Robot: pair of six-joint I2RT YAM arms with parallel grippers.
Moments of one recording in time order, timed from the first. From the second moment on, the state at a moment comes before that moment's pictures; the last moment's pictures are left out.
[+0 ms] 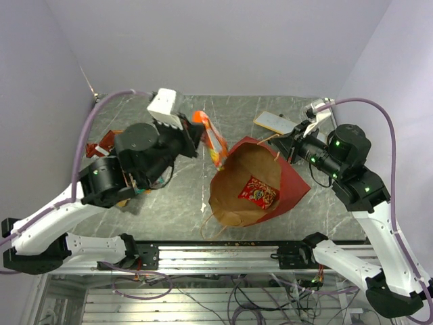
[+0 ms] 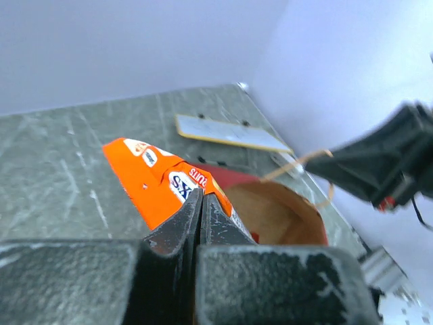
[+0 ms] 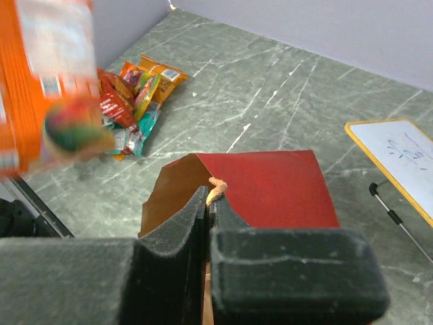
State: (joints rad) left arm -1.18 1.09 1.52 -0.48 -0.58 -0.34; right arm 0.46 0.87 1.25 -0.54 -0.23 0.12
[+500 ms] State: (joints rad) left arm -0.74 1.33 1.81 -0.78 -0.65 -0.38; right arm 0.46 0.87 1.23 -0.55 -0.24 0.14
